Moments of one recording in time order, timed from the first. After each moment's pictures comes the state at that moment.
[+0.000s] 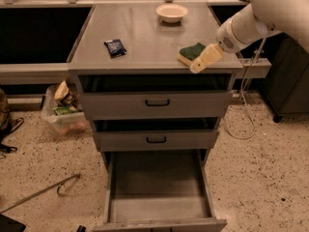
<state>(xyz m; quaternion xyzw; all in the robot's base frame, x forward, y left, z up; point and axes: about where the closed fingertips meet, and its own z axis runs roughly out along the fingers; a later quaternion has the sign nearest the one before) 0.713 -0.190 0.896 -0.42 0.83 0.00 0.37</state>
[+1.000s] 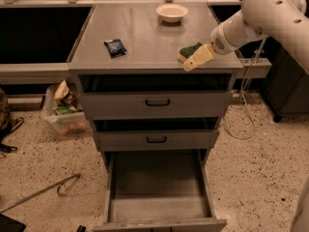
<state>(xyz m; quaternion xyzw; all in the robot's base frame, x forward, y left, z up) 0.744 -0.182 0.869 -0.36 0.85 0.04 0.37</state>
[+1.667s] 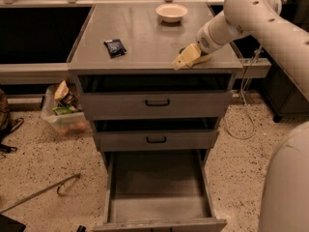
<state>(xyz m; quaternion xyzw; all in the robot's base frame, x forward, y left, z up) 0.773 -0.148 0.854 -0.38 0.85 0.06 0.36</state>
